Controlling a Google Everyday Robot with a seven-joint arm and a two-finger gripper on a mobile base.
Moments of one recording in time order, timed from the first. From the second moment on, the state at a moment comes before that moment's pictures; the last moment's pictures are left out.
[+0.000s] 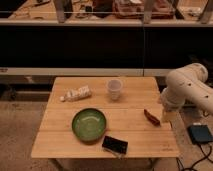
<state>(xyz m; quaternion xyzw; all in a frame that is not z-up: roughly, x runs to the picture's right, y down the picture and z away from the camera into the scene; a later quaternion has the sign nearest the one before) 0.285 0.105 0.684 -0.28 0.02 0.02 0.96</state>
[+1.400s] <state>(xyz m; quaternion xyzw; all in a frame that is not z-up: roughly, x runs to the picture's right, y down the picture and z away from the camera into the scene) 0.218 -0.033 0.770 -0.08 -0.14 -0.10 0.98</state>
